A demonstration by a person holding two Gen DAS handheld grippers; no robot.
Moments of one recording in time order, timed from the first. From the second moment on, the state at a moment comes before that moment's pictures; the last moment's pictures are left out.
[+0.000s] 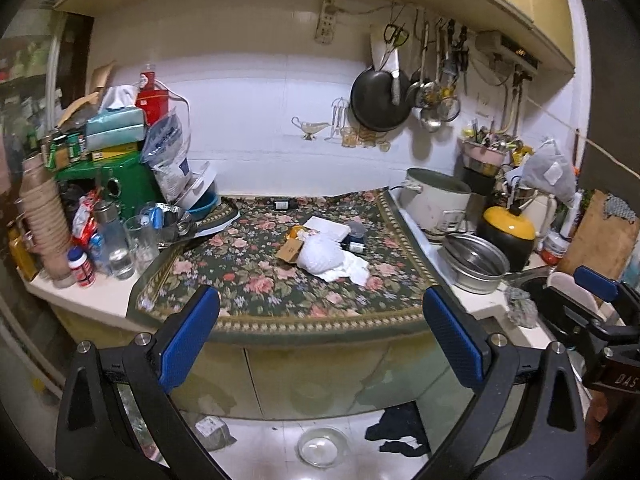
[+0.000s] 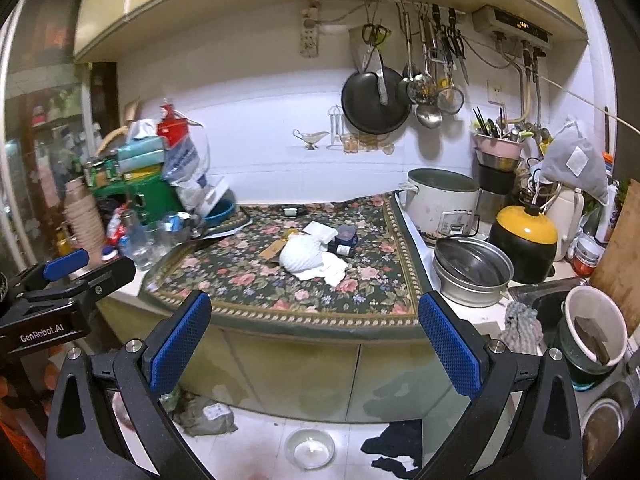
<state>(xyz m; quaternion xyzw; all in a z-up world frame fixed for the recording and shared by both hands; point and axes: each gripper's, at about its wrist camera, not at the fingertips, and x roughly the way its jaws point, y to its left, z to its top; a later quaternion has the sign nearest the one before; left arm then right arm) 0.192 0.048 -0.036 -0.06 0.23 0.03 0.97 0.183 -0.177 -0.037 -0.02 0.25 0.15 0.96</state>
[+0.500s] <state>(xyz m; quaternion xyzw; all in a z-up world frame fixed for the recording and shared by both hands) 0.383 0.120 -0.100 -0.04 0.33 0.01 0.94 0.329 -0.127 -0.094 -0.01 0.34 0.09 0.94</state>
